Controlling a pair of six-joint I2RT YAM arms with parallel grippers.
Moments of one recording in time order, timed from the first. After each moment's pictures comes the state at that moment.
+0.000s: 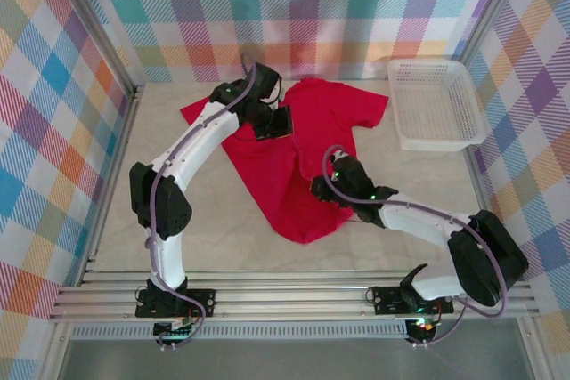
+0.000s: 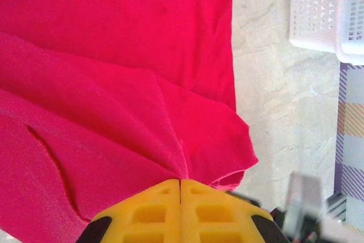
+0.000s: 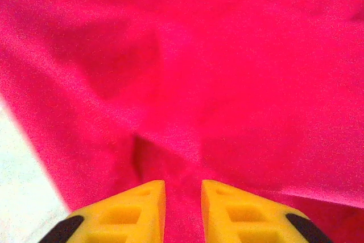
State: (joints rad) left arm -0.53 1.94 1.97 -1.03 0.28 -0.62; right arm 0.70 1.36 0.66 0.01 -0.04 0.71
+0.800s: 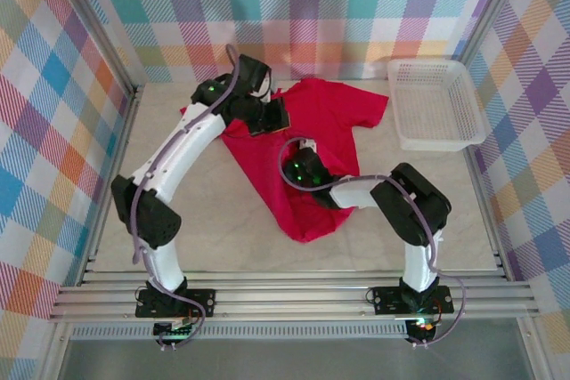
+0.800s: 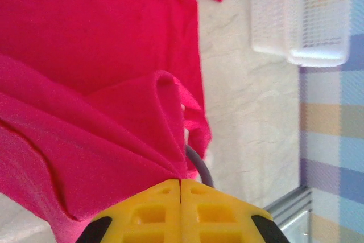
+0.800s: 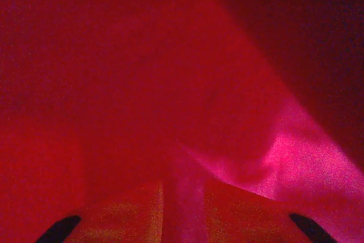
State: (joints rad) left arm -0.53 1.80 1.98 -1.05 0.32 -0.68; right arm 0.77 1.91 0.97 0.38 0.17 0.70
